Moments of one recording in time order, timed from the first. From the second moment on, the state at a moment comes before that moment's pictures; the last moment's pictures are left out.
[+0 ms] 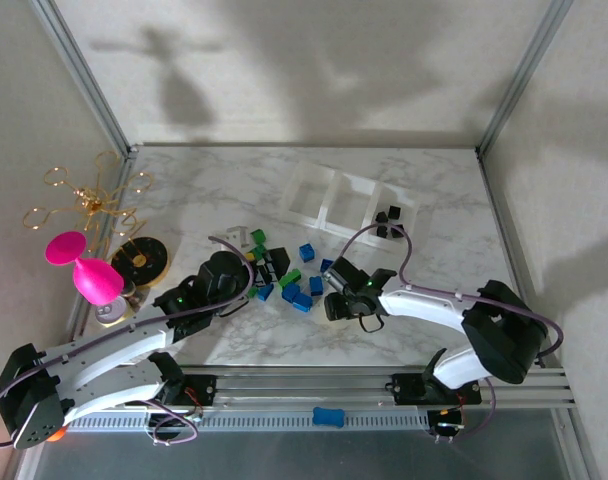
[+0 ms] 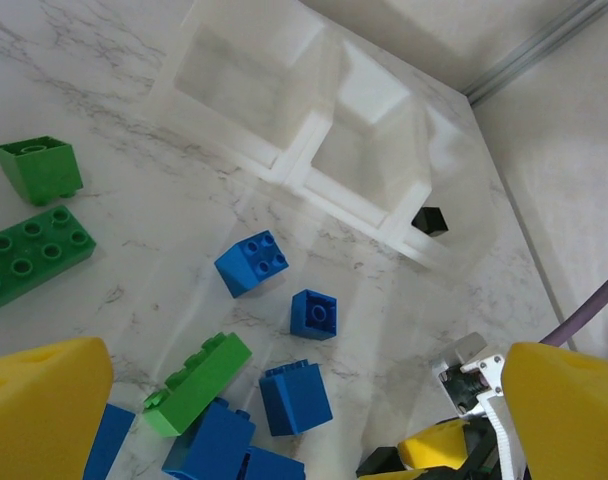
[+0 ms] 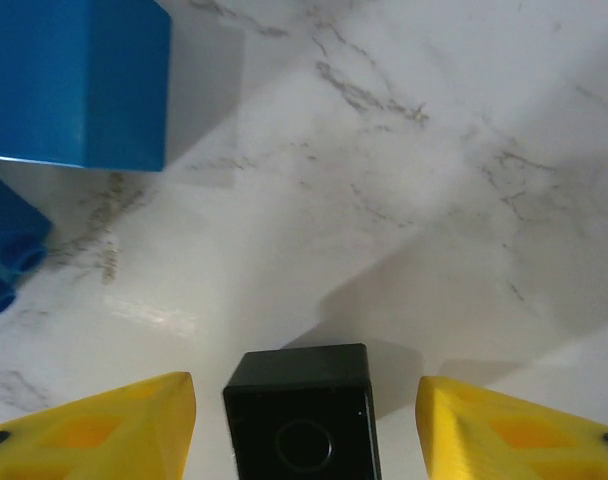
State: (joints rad) left arm -0.80 0.97 0.57 -0.03 -0.26 -0.81; right arm 0.91 1.45 0.73 -0.53 0.10 0.63
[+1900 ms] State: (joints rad) left arm -0.80 1.27 0.77 0.13 -0.21 -0.74; right arm 0.27 1.82 1.29 -0.42 0.22 0.41
